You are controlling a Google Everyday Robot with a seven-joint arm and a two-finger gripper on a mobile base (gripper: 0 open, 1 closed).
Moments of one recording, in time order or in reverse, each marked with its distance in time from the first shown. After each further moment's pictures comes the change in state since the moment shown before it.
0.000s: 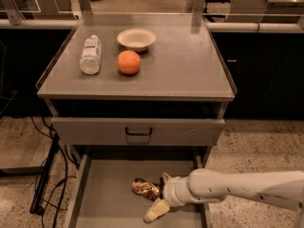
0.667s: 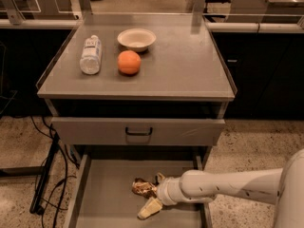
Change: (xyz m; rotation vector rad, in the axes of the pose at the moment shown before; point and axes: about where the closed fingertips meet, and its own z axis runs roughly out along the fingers) arm -0.001 -0.007 0.043 0.001 -0.029 0.016
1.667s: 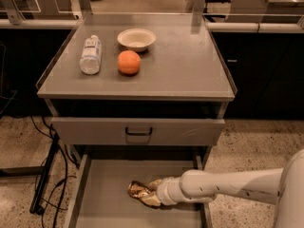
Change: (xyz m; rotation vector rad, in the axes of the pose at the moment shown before) arm 0.000 0.000 0.000 0.000 0.000 0.000
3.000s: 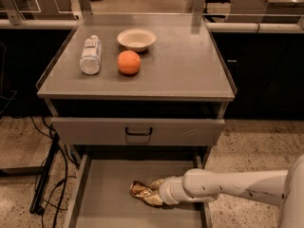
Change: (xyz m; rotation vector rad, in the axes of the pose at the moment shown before) arm 0.001 -0.003 -0.006 -0.007 -0.002 0.018
